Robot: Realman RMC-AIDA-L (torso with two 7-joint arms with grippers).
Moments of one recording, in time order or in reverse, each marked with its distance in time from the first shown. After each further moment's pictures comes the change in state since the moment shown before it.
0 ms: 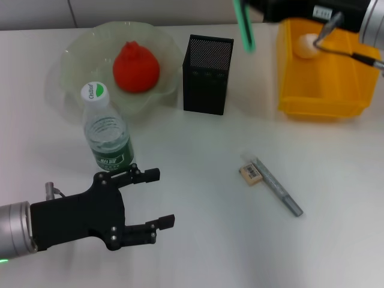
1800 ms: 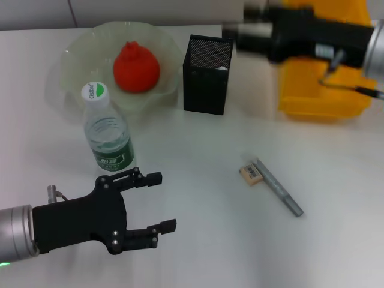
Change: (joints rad) left arm -0.005 0.003 0.006 -0.026 0.001 0.002 0.027; right arm -0.019 -0.007 0.025 0.049 -0.048 -0.132 0.016
